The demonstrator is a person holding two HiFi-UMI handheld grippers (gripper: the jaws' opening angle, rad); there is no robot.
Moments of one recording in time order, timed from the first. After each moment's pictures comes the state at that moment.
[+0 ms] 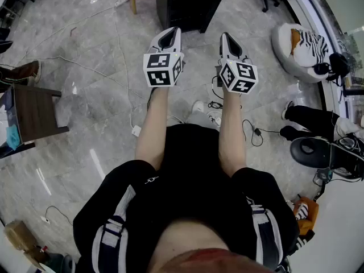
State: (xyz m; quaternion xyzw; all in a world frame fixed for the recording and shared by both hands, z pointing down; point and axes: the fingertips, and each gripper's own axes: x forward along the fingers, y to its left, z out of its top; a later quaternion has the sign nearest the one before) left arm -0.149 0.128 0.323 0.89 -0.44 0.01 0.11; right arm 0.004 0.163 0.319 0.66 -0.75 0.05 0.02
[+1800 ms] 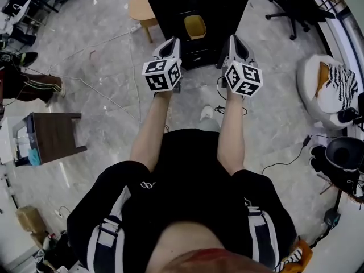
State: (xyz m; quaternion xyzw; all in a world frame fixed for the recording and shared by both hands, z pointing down) left arm 0.018 -0.190 0.355 0.85 -0.51 0.06 0.15; right arm 0.210 -0.176 0.341 0.64 -0.76 0.09 -0.07
